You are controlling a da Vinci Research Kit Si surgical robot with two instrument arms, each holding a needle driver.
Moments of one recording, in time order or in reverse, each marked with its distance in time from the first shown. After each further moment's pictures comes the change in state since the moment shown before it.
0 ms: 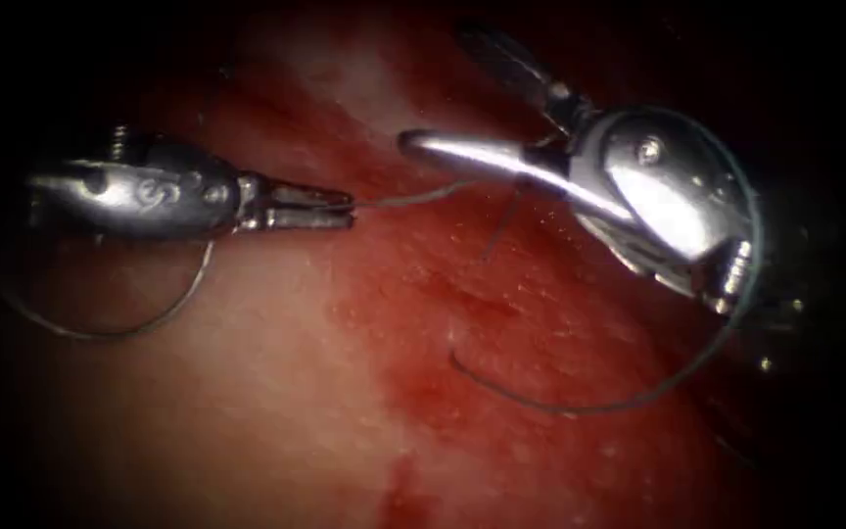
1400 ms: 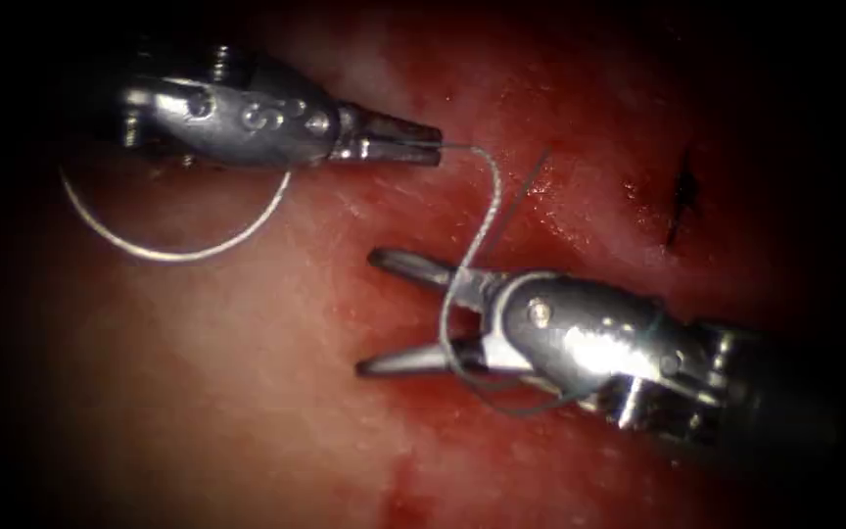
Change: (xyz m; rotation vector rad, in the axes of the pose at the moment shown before) right arm -0.008 -0.006 0.000 0.353 -0.106 0.007; left arm 0.003 -0.004 0.005 -0.061 -0.028 0.151
